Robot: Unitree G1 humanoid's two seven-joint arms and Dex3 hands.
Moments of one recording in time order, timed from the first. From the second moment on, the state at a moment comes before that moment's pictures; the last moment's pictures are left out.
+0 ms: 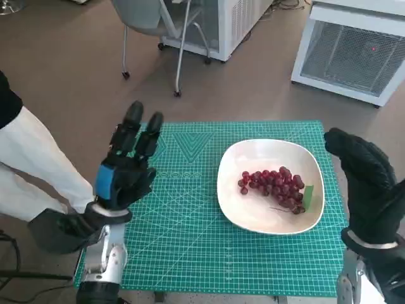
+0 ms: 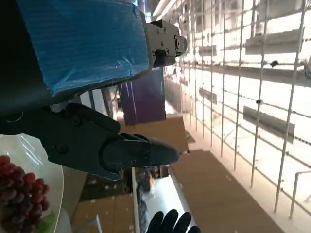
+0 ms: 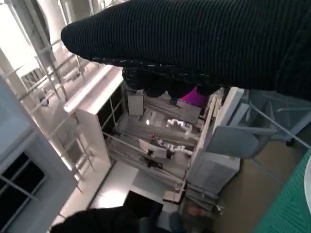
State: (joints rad) left arm -0.44 0.18 0.16 0.34 -0.52 -0.44 -0.55; right arm -0.36 -0.17 -0.19 0.12 0.27 -0.59 0.29
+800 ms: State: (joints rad) left arm -0.40 0.15 0.16 0.29 -0.47 -0.40 -0.55; right arm -0.37 -0.16 -0.17 0.13 0.27 -0.59 0.30
